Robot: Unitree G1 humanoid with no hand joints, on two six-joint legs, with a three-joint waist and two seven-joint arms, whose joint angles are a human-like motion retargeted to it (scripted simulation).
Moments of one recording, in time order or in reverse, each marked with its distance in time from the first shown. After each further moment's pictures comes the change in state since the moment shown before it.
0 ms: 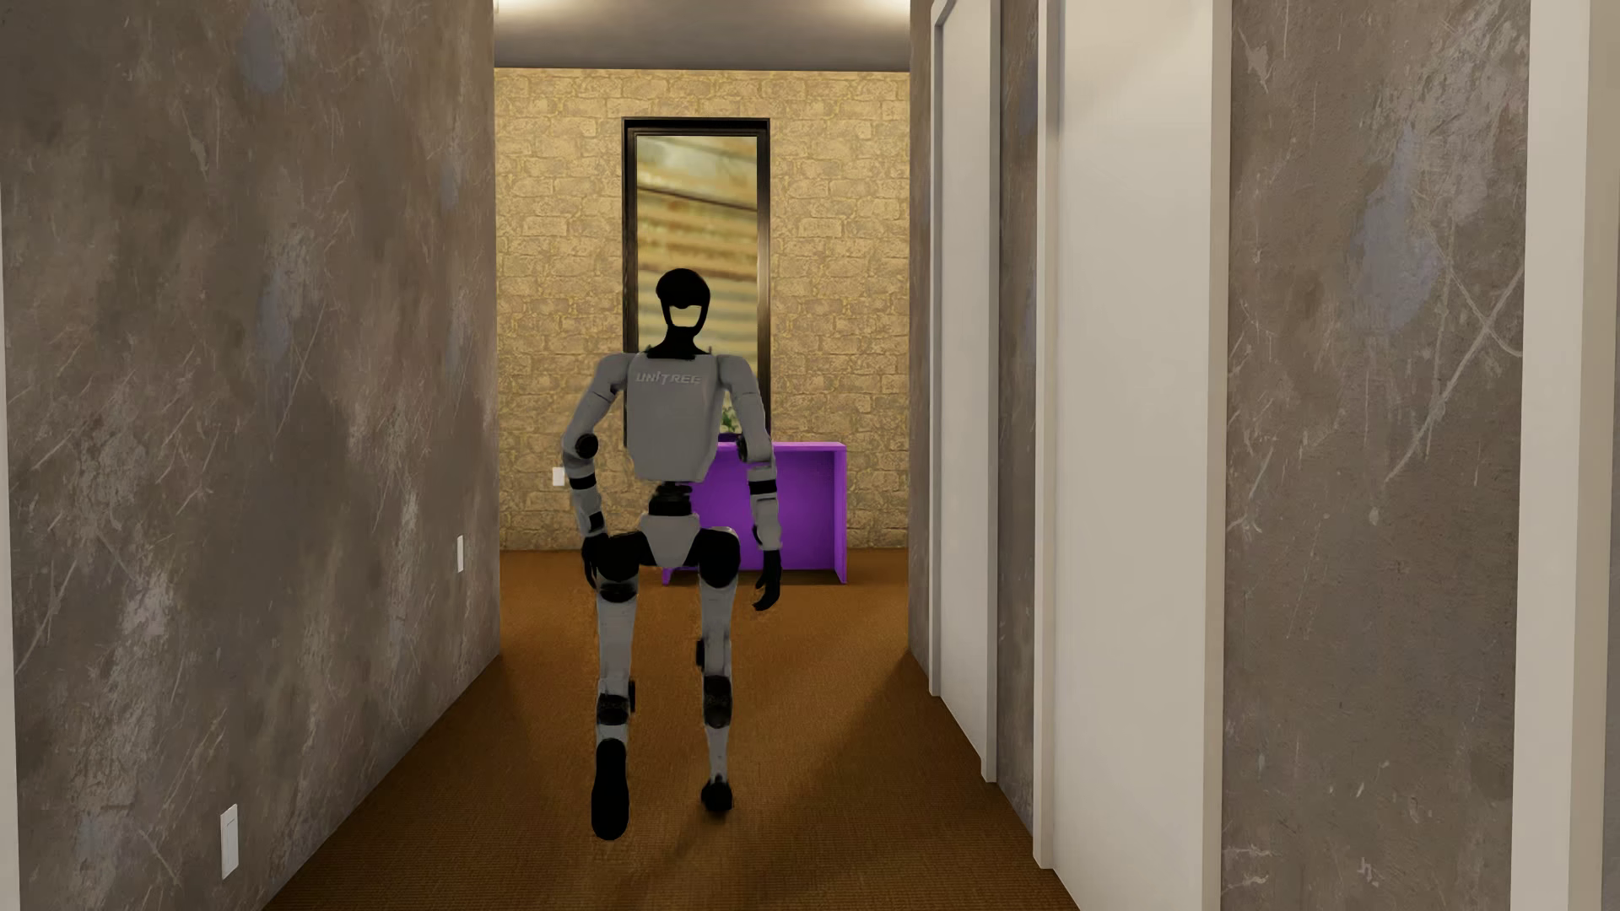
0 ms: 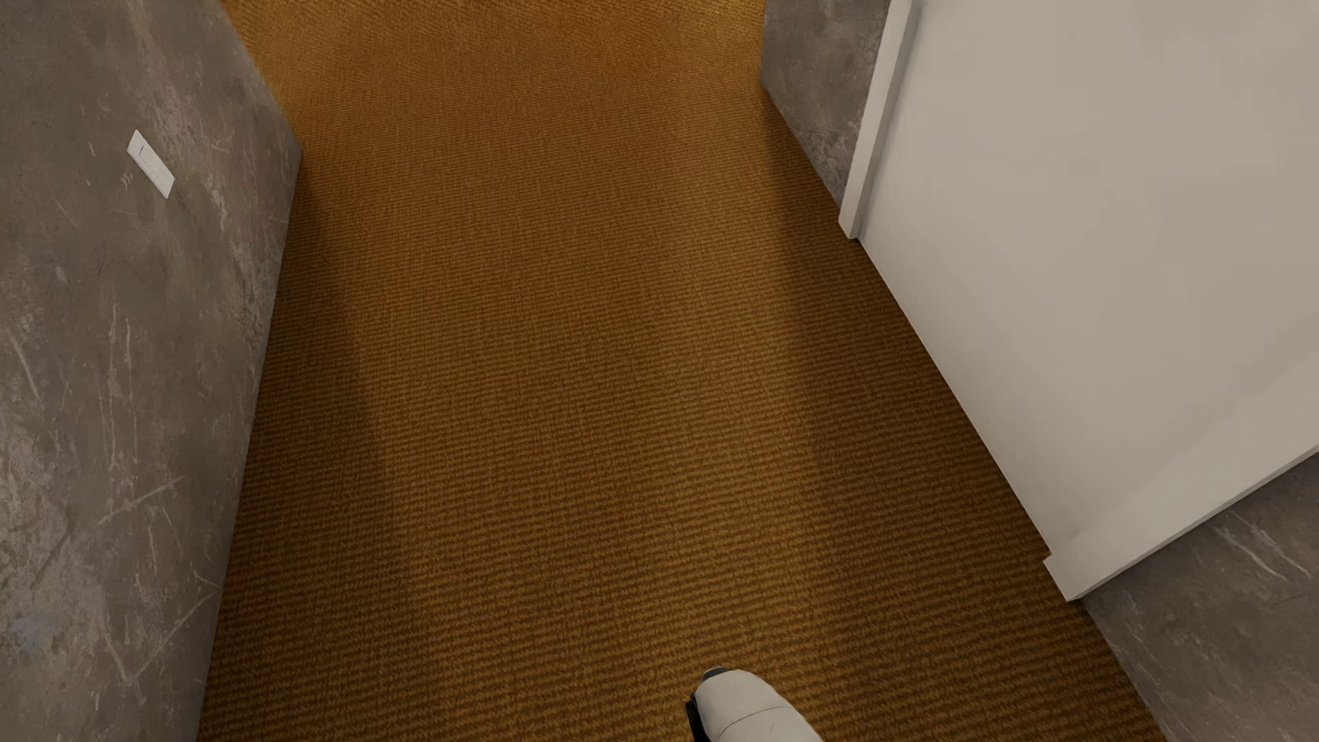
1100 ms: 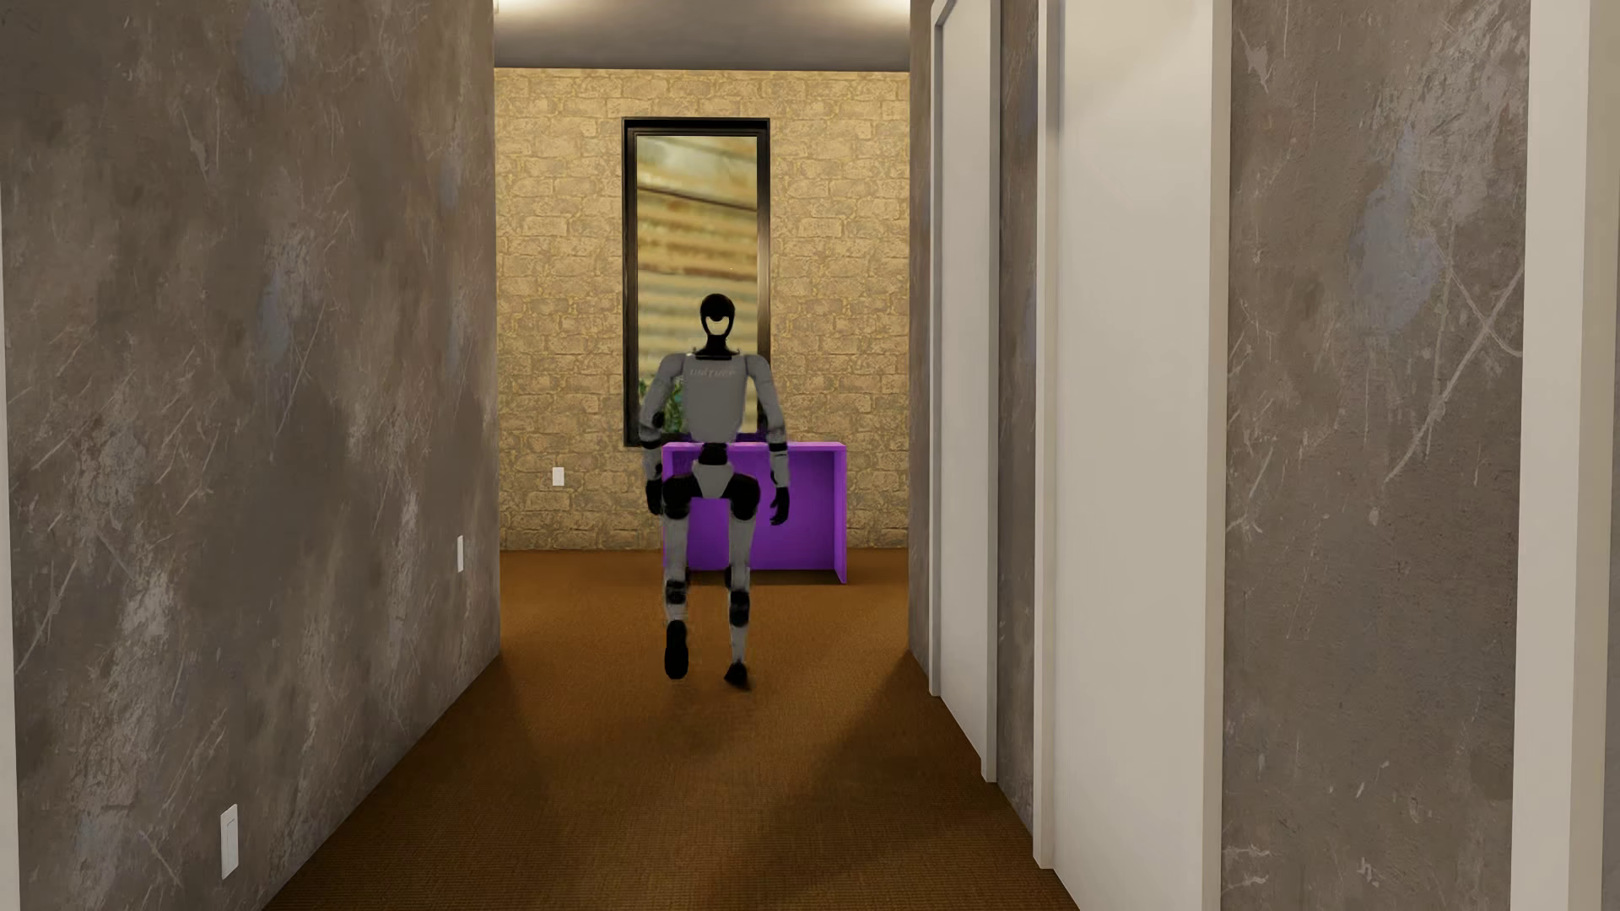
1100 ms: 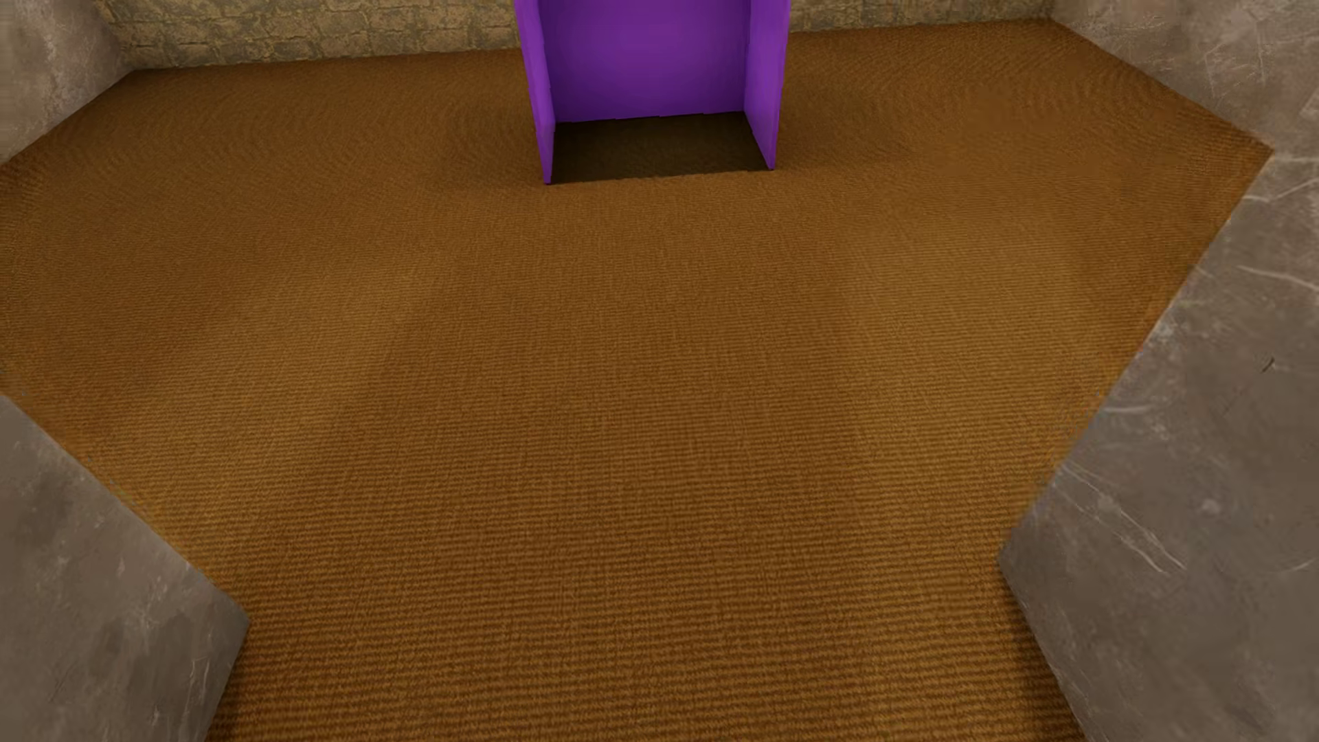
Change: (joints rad) body -0.222 0.409 0.156 -0.046 0.037 -0.044 0.000 0.000 -0.040 0.109 -0.250 0.083 0.061 -0.066 0.108 -0.050 0.037 0.000 0.000 0.118 -0.073 0.038 -0.121 0.000 0.000 0.000 0.000 0.000 0.000
